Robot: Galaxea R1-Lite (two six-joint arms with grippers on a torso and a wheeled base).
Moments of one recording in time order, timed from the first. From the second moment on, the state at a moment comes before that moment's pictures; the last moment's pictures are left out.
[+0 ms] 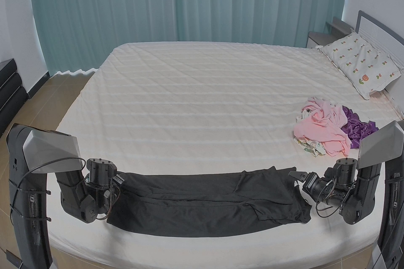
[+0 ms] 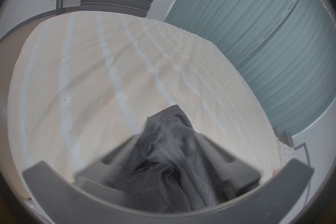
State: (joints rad) left arm -0.18 2.37 -0.55 -1.14 0.36 -1.05; right arm 0.11 2.39 -0.32 -1.55 0.22 0.83
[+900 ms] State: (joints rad) left arm -0.18 2.38 -0.51 -1.28 0.41 -1.05; right arm 0.33 2.35 -0.23 -1.55 0.10 0.85
